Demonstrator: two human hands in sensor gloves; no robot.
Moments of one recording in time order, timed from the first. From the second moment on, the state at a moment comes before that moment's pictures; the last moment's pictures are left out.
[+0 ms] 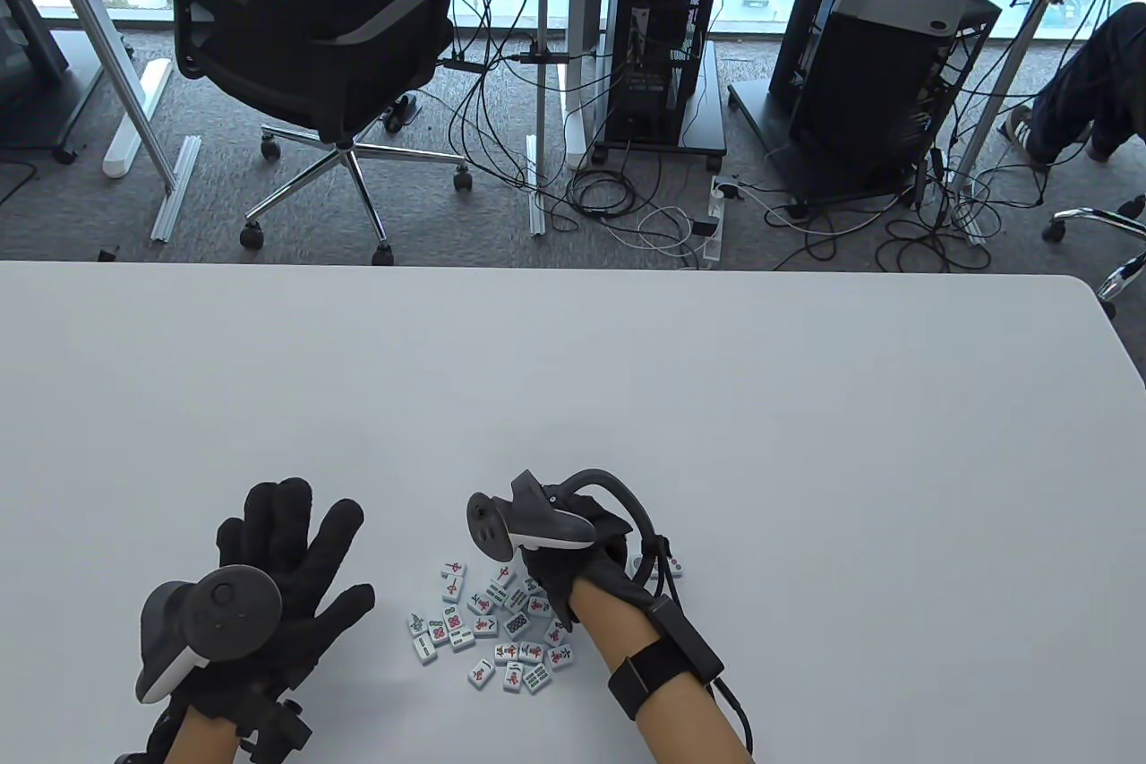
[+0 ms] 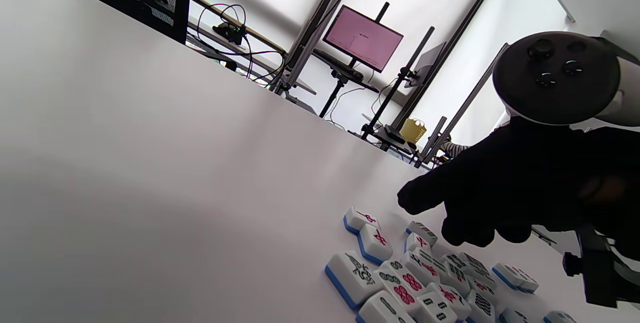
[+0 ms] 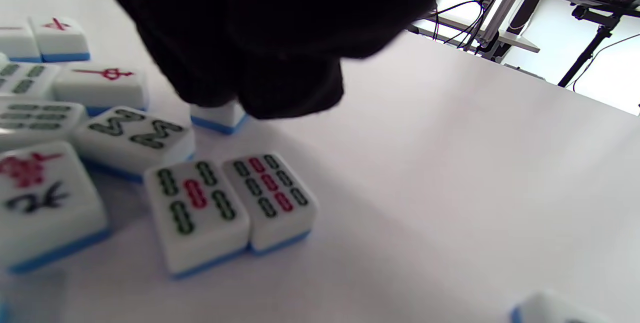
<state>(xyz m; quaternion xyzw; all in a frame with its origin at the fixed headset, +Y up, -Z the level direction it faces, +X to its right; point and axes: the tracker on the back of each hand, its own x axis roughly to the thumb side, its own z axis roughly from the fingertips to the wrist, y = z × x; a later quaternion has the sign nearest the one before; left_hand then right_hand) -0.286 -0.718 -0.226 0.00 -0.11 0.26 0.96 -0.034 -0.747 -0.342 -0.28 -0.12 -0.94 0.15</state>
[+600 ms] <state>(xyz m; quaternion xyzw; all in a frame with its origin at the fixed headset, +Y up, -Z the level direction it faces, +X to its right) -0.285 -0.718 -0.225 0.00 -0.11 0.26 0.96 0.014 -0.712 -0.318 -0.31 -0.01 -0.95 0.10</state>
